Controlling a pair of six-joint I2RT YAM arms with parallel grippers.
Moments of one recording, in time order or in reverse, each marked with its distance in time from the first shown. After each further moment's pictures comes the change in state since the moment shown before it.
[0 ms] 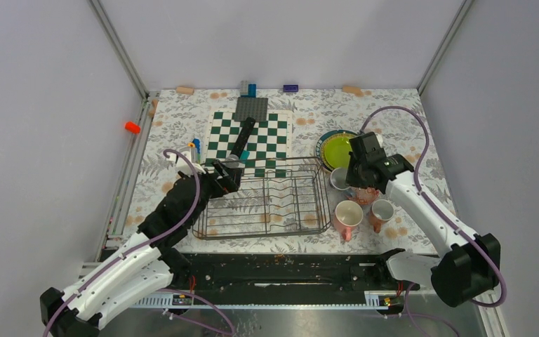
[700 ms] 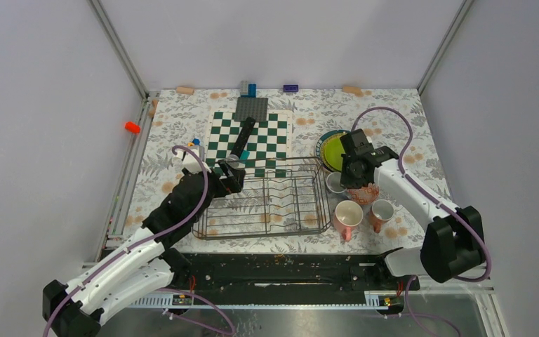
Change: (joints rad) left arm 0.000 0.064 0.015 -0.004 0.015 0.051; right arm -0.003 0.171 0.034 -0.001 -0.039 -0.036
